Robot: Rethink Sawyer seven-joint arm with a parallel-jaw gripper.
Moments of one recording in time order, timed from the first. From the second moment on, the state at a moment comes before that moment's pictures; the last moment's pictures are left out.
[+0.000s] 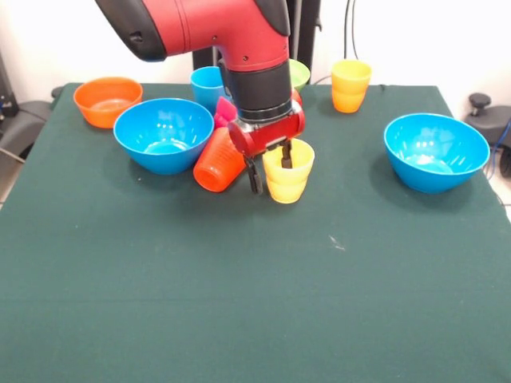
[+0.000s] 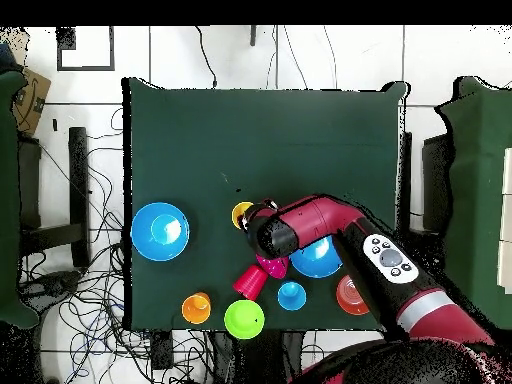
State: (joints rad) arm -0.73 -0.47 0.63 1.77 -0.90 0.42 1.62
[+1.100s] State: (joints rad) arm -0.73 -0.55 0.63 1.77 -0.86 0.42 1.62
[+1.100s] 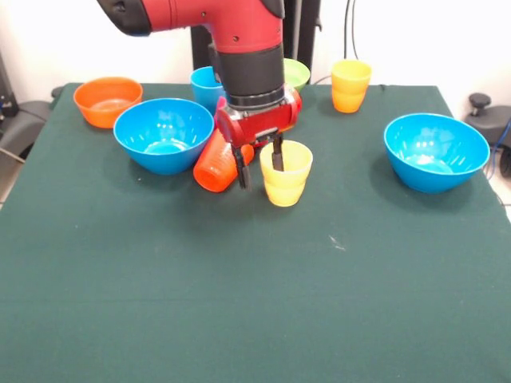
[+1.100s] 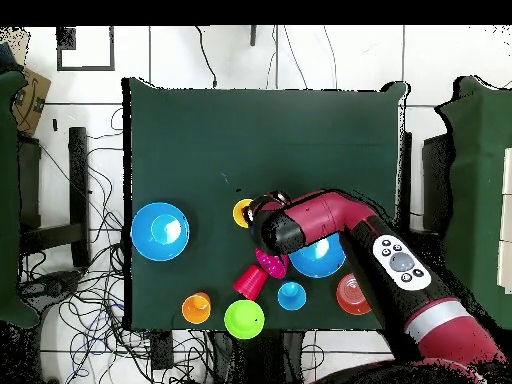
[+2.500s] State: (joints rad) arm -0.74 -0.73 0.69 1.88 -0.57 0.68 1.62
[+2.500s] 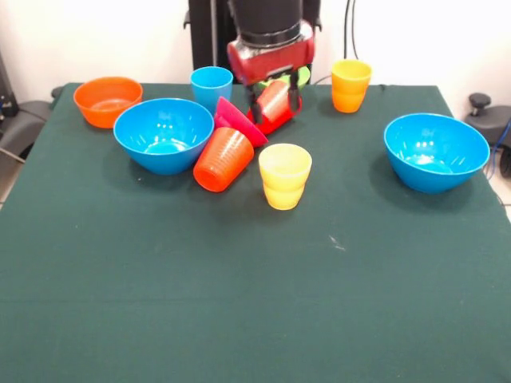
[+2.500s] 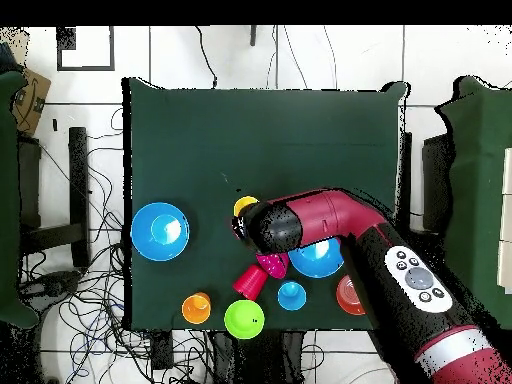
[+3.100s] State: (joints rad) arm -0.63 -0.77 0.68 1.92 -0.55 0.64 1.62
